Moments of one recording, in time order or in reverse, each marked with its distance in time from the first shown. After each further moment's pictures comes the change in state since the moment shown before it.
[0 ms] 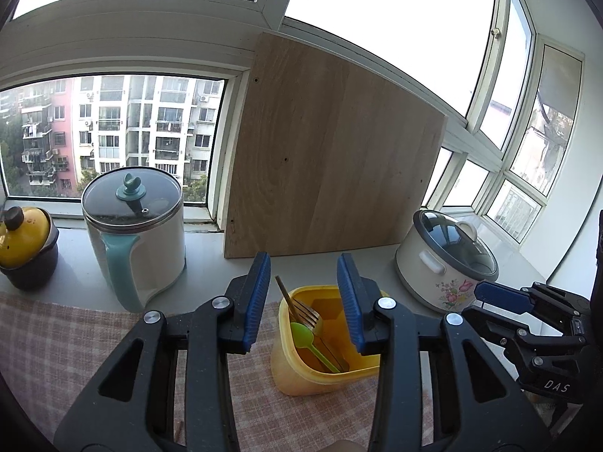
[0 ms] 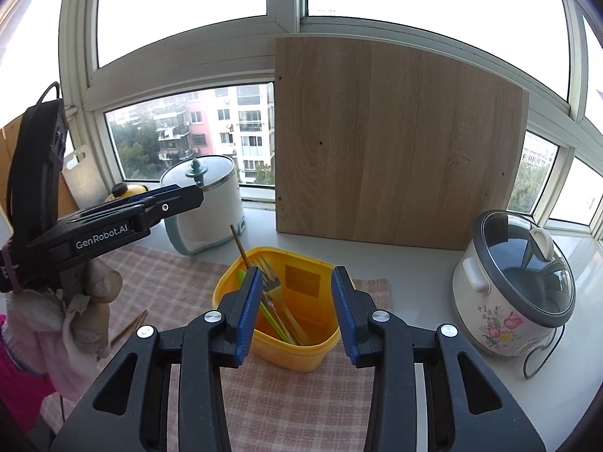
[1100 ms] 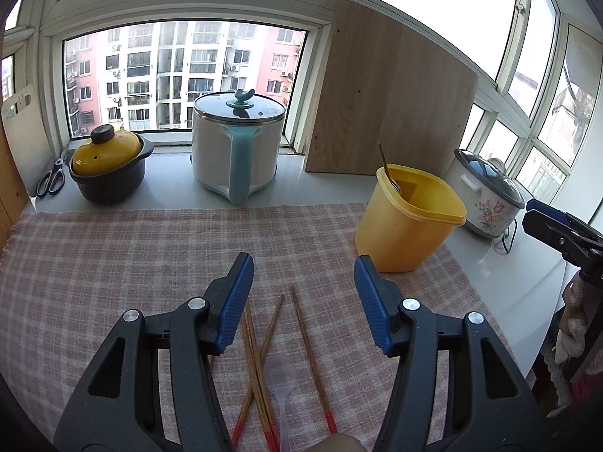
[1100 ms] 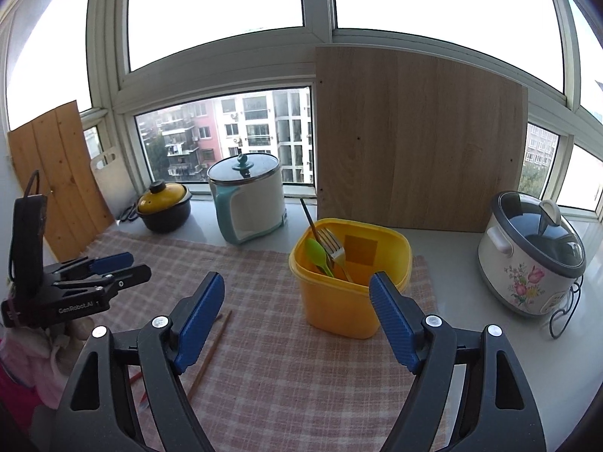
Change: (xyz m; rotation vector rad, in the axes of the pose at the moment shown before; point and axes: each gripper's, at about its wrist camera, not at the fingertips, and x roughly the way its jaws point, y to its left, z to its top) left arm -0.104 0.088 -0.104 -0.018 0.149 0.131; right arm -0.031 0.066 -0.054 0.035 -0.037 0.048
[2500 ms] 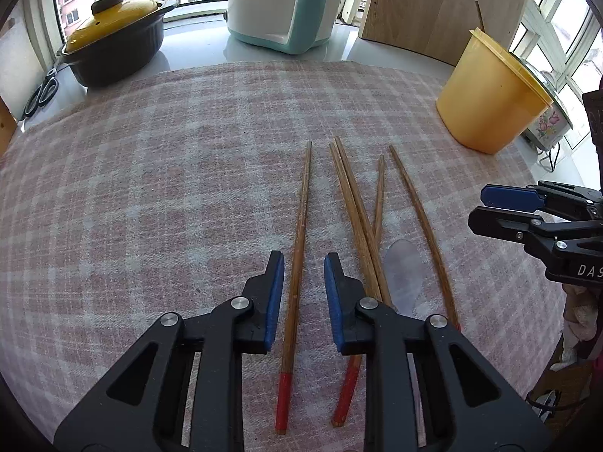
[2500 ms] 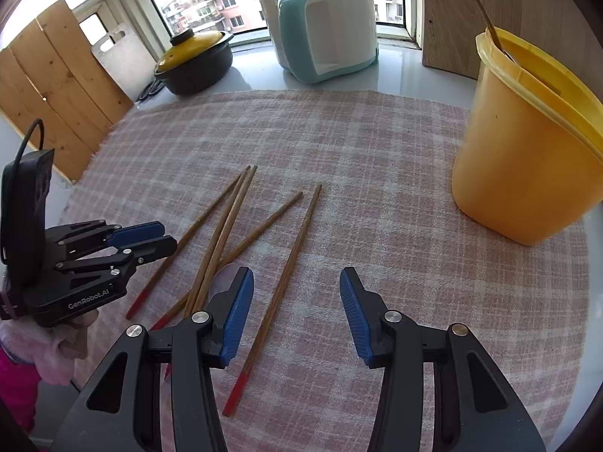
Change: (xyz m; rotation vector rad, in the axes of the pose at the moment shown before) left arm 0.083 0.084 -0.072 0.026 0.400 0.068; right arm 0.161 0.088 -0.073 0.013 0.529 0.194
